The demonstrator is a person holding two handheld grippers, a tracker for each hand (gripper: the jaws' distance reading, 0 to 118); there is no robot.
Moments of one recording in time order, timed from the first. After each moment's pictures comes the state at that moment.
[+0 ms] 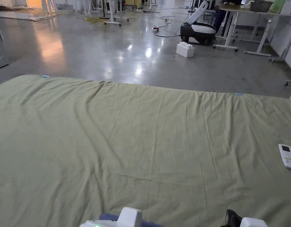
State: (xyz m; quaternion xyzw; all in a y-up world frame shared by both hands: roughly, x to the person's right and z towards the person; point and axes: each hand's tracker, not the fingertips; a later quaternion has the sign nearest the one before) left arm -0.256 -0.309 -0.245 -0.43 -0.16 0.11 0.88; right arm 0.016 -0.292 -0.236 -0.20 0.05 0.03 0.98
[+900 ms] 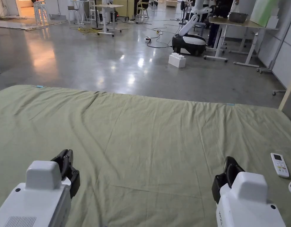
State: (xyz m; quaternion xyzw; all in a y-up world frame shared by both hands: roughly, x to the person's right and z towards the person) left arm -0.354 -0.199 -0.200 -0.05 0.14 -0.02 0.99; right arm -0.033 -0.200 -0.260 0.01 0.01 0.05 1.00
